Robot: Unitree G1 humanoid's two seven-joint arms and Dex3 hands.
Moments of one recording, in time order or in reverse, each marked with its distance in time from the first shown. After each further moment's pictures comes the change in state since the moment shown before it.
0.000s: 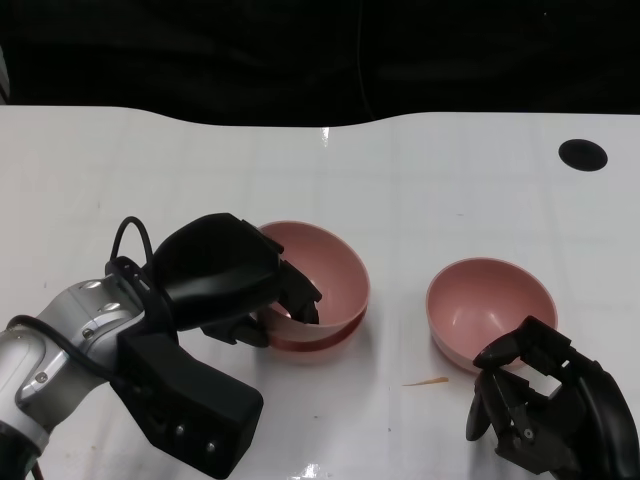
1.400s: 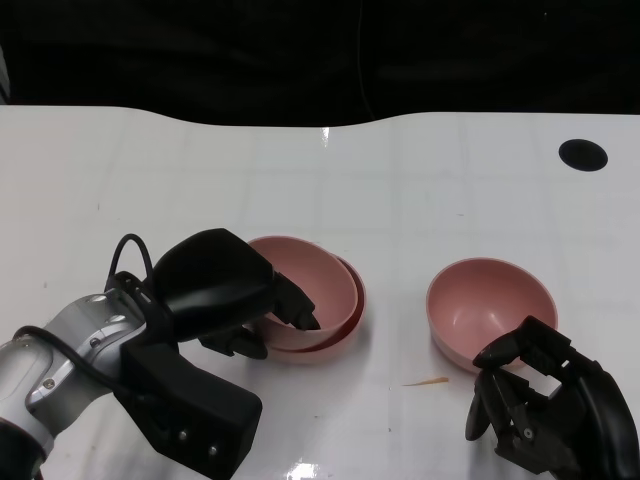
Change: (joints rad) left arm -0.008 -0.018 -0.026 0.107 0.030 -0.027 0.083; right arm 0.001 0.000 0.002 -0.003 -0.001 0.001 -0.004
